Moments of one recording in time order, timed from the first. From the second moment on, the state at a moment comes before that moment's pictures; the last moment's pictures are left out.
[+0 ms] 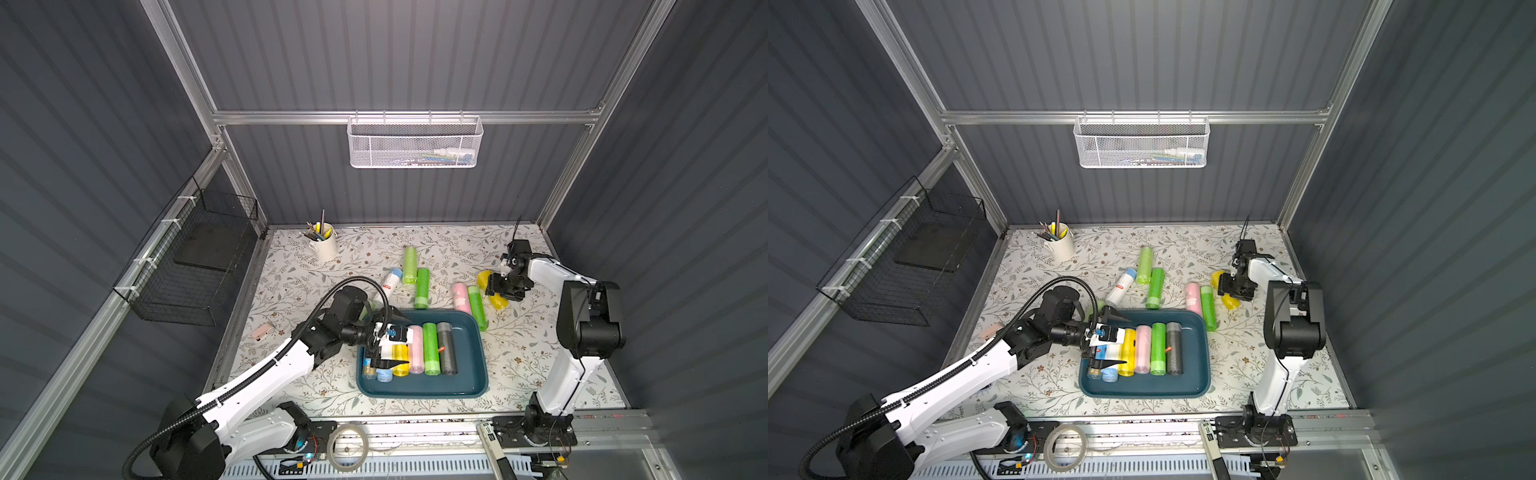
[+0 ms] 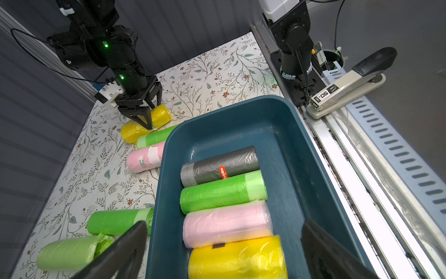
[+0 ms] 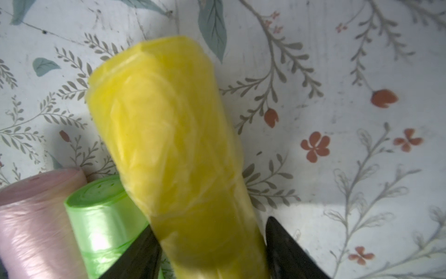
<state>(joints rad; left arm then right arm) -0.73 1.10 0.77 -0.33 0.71 0.86 -0.02 1.90 1.28 -0.70 -0.12 0.14</state>
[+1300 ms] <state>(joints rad) -0.73 1.11 0.77 -0.33 0.71 0.86 0.04 1.31 0.92 -0.66 -0.37 0.30</state>
